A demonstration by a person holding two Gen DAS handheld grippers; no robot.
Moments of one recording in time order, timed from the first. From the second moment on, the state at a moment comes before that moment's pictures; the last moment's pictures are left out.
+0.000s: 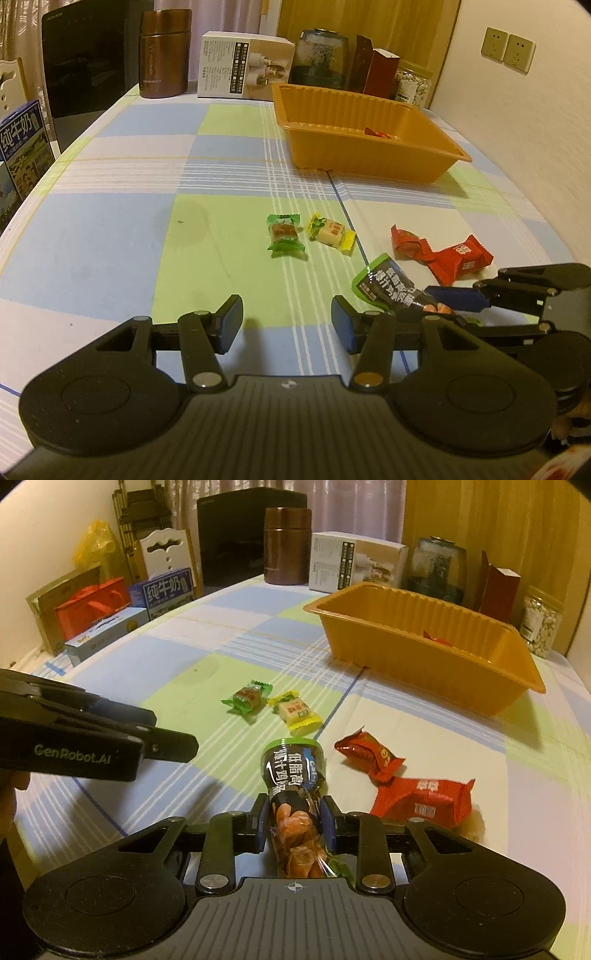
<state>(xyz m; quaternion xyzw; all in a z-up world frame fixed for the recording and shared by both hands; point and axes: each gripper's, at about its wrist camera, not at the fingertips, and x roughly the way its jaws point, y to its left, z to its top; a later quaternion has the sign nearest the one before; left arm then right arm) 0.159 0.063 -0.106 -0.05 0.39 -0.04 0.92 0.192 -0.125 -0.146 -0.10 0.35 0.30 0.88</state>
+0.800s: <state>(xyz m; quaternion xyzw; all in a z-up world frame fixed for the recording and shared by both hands) 0.180 0.056 -0.102 -0.03 0.38 -0.05 0.92 0.191 -0.152 -0.119 -0.04 0.28 0.23 0.93</state>
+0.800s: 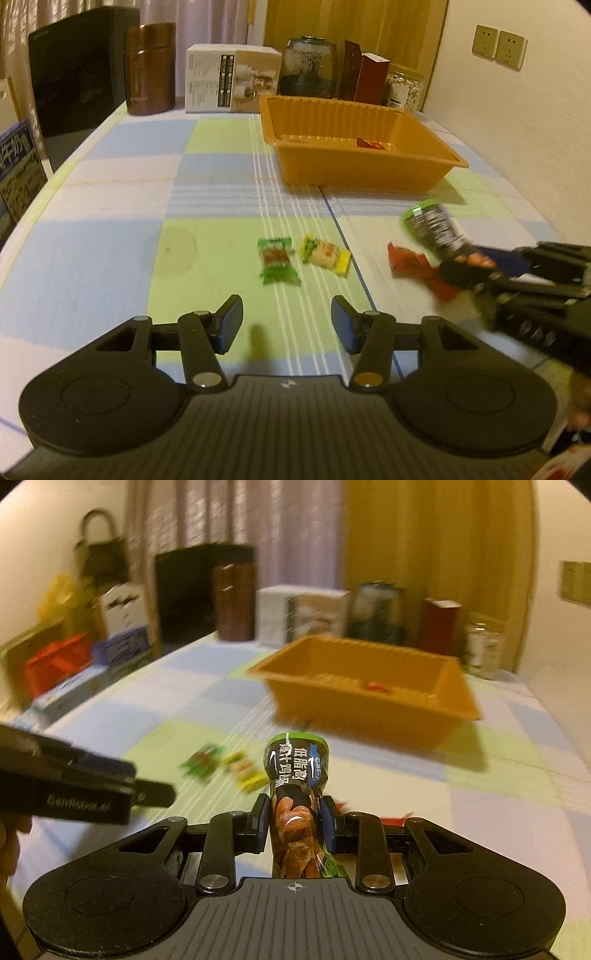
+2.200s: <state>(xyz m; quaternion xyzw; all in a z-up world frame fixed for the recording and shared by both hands) 0.231 0.033 -0.084 0.01 0.34 -0.06 0.94 0.220 -0.181 -0.097 0.03 0.27 0.17 0.95</state>
